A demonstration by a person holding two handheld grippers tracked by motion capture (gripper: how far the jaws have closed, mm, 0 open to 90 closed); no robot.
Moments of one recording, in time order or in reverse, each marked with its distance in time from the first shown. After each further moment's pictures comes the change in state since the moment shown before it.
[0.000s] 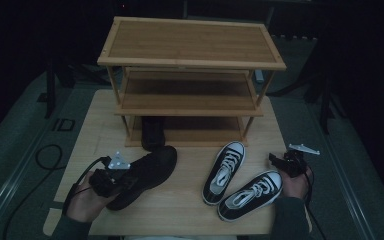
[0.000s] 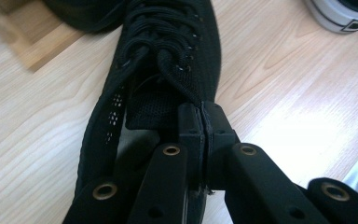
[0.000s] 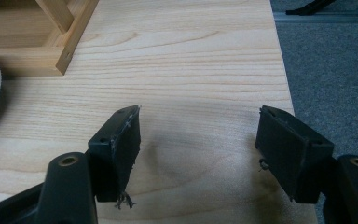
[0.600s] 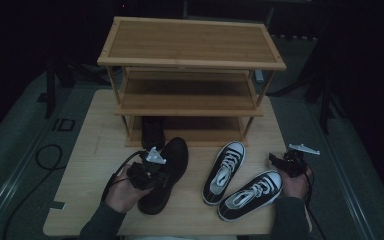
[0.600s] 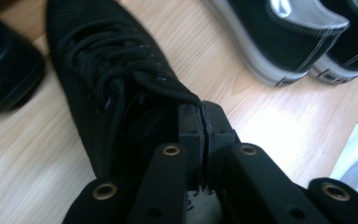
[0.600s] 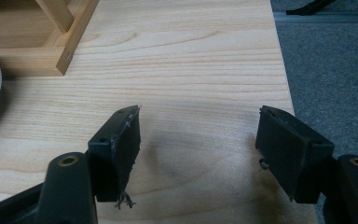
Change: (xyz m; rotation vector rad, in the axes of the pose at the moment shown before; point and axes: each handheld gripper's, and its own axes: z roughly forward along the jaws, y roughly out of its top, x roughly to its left) left arm -0.041 0.061 0.044 -0.027 -0.137 0.049; right arm 0.000 0.000 0.000 0.000 0.001 0.002
